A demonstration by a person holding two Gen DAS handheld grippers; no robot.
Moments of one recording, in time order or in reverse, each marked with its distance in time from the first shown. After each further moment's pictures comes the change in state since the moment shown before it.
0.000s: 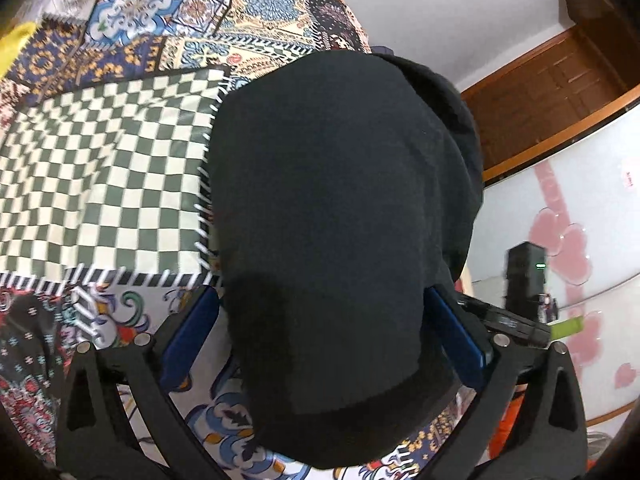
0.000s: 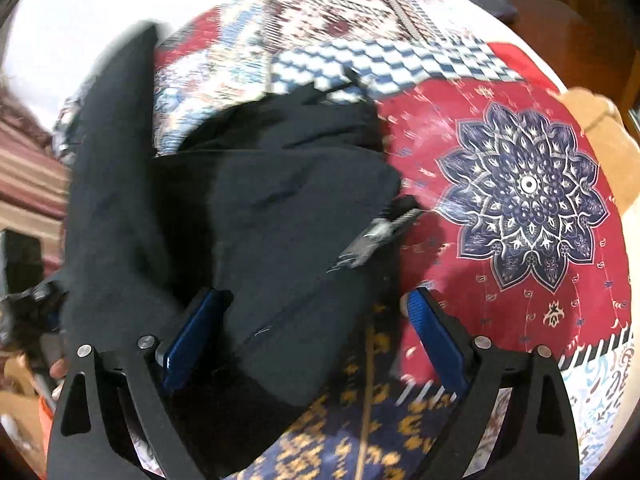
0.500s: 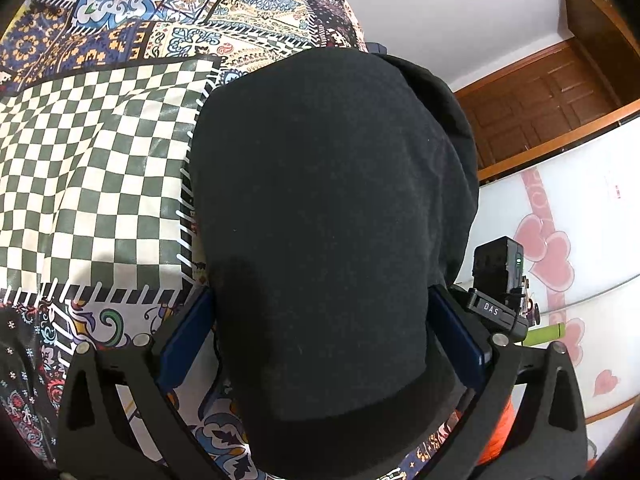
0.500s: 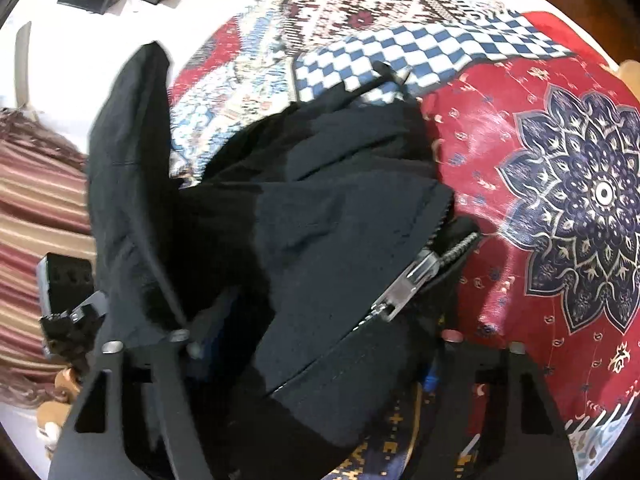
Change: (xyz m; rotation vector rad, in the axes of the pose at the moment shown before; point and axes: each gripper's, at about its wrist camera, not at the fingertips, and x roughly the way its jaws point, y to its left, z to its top) left arm 0.012 0.006 0.014 -0.023 0.015 -0.056; right arm 0.025 0.001 0.027 0.043 -0.018 0.220
